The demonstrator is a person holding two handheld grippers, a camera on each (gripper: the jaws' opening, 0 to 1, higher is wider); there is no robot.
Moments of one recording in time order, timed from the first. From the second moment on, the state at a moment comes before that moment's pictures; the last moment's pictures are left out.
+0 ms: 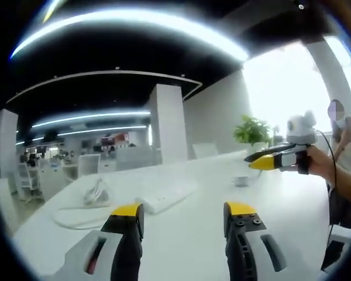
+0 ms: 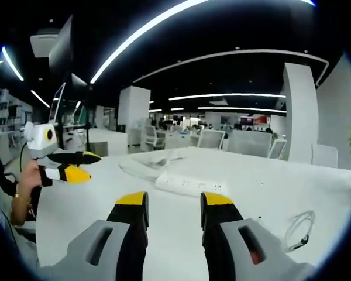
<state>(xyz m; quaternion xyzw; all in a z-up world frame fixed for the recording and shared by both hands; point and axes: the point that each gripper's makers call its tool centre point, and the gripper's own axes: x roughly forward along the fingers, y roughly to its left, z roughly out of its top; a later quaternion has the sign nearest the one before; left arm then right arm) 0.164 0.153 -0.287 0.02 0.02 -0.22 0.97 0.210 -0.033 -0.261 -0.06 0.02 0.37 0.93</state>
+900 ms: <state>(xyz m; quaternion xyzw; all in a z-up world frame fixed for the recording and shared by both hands) 0.228 0.154 -0.283 0.03 0.05 -0.24 0.97 0.274 -0.037 -0.272 -0.11 0.04 0.36 0.92</state>
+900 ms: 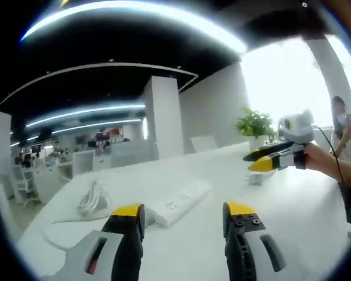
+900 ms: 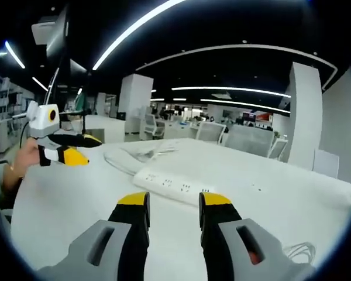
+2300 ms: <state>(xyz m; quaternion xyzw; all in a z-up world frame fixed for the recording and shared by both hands) 0.299 0.154 -0.309 0.02 0.09 -0.24 0.97 0.366 -0.033 -0.320 -0.10 0.10 0.36 0.92</state>
